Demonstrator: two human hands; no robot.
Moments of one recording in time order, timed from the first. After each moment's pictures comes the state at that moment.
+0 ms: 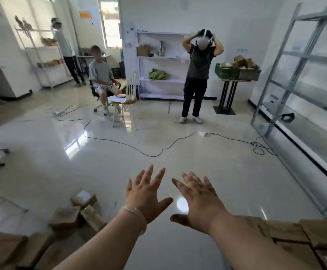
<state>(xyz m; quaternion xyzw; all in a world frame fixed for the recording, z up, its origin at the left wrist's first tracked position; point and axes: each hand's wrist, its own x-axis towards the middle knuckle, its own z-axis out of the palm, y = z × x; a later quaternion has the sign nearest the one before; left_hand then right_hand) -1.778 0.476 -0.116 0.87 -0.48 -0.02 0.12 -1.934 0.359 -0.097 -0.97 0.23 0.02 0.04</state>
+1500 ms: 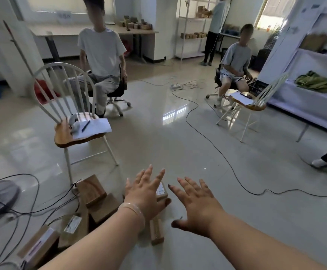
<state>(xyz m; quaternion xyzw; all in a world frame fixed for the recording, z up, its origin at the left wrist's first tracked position) -1.345 0.577 -0.182 0.98 -0.11 -0.11 0.13 -1.385 0.388 -0.151 -0.97 -0.17 0.15 -0.02</state>
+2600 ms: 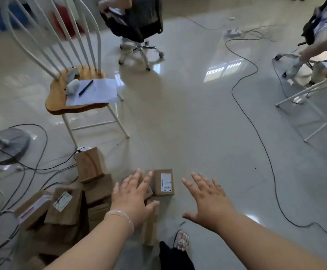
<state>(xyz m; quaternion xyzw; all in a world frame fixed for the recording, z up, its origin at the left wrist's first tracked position) -1.063 0.514 -0.323 0.95 0.10 -0.26 0.12 -1.008 0.284 -0.310 -0.92 -0.23 0.31 -0.01</state>
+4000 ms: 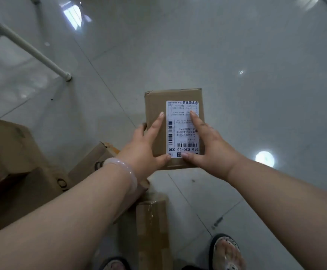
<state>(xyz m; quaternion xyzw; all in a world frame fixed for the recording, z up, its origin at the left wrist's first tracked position) -0.874 0.501 -0.844 0.90 0.02 -0.33 0.28 -0.869 0.295 -0.848 -0.88 0.00 0.32 0.36</state>
